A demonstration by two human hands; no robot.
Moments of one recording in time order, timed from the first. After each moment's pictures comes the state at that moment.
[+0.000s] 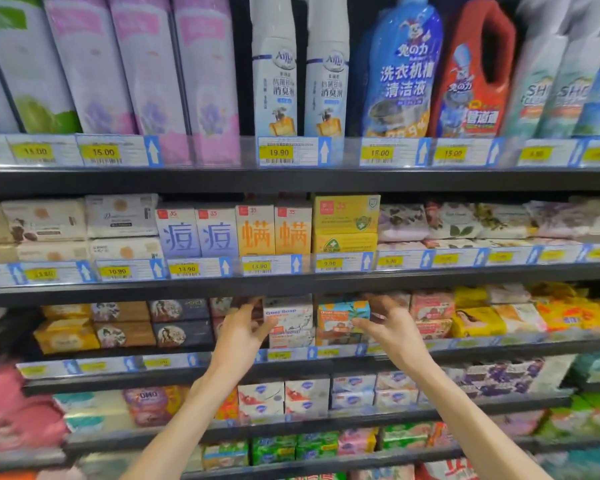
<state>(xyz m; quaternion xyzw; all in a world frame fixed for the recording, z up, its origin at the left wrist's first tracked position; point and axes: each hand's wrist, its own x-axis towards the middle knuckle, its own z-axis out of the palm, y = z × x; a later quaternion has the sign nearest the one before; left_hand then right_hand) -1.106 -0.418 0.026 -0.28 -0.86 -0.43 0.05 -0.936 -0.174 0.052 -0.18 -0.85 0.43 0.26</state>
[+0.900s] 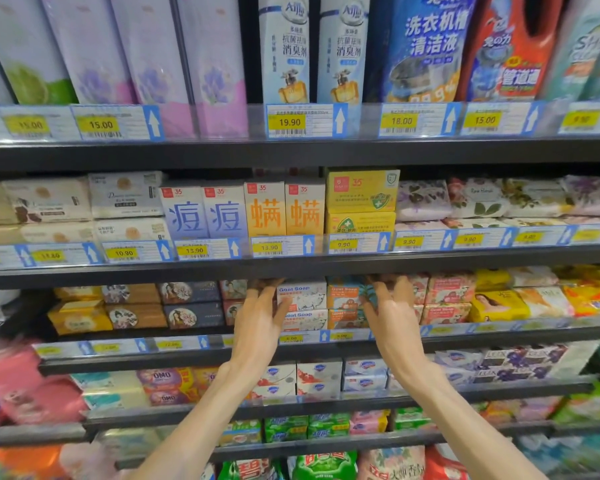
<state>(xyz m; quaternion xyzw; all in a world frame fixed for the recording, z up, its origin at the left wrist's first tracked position) -1.095 -0.402 0.012 -0.30 -0.86 -0.39 0.17 -0.962 -0.201 0.025 -0.23 -0.91 0.09 0.34</state>
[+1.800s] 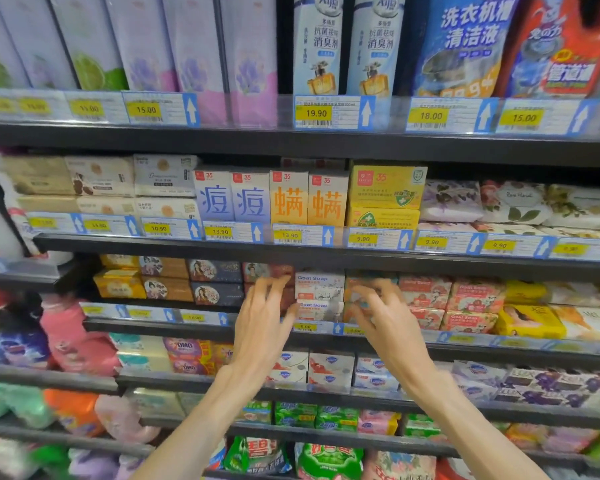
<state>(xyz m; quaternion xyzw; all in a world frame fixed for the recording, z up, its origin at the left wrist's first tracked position) -1.059 -0.428 0.019 -0.26 -0.89 -0.29 0.23 -0.956 -0.218 0.034 -0.04 -0.93 0.11 0.34</state>
